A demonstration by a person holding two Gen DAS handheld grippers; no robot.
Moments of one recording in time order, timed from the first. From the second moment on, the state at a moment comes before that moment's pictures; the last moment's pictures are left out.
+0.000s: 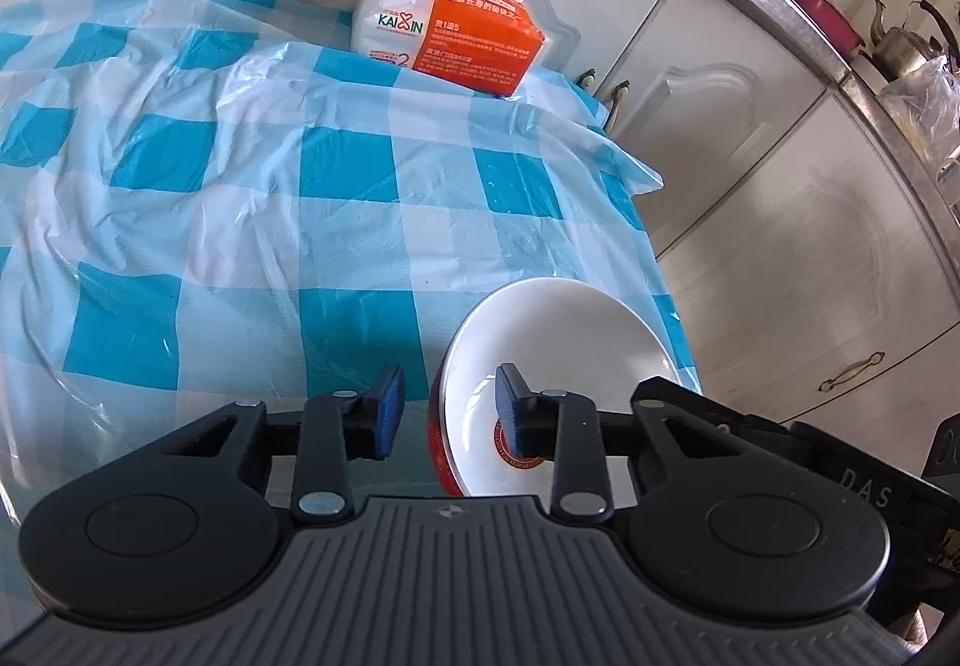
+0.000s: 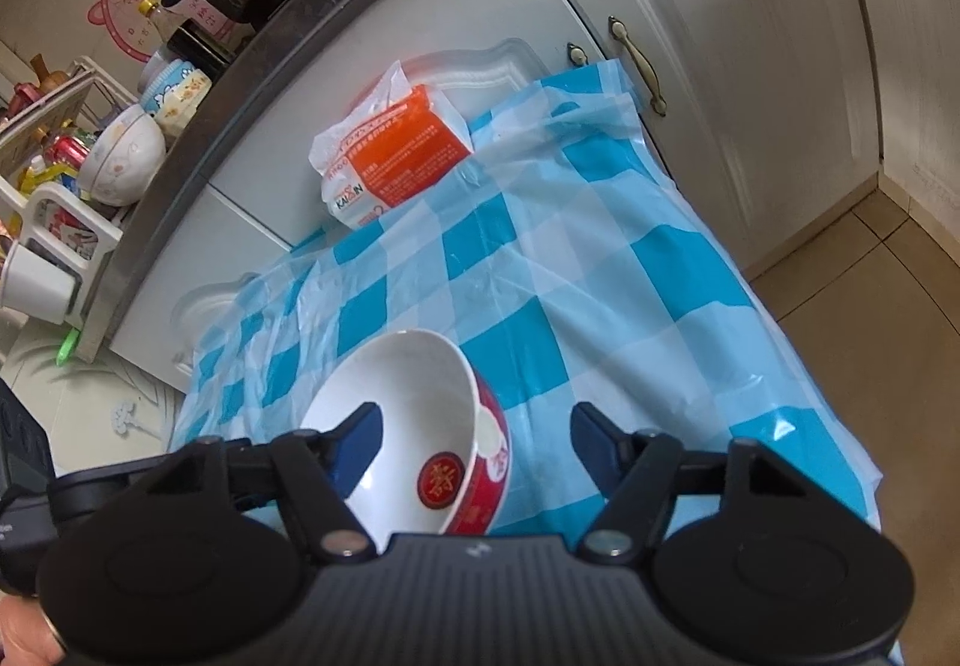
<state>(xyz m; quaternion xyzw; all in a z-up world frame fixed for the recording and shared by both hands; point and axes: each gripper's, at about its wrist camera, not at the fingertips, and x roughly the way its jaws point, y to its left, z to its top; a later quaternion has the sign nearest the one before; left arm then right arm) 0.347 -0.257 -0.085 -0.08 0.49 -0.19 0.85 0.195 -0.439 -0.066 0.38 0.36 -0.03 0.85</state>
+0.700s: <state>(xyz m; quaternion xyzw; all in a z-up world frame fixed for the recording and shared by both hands) 0.341 -0.254 -0.082 -0.09 0.48 -0.20 0.85 0.199 -0.426 -0.064 0.38 0.36 -0.02 0.85</state>
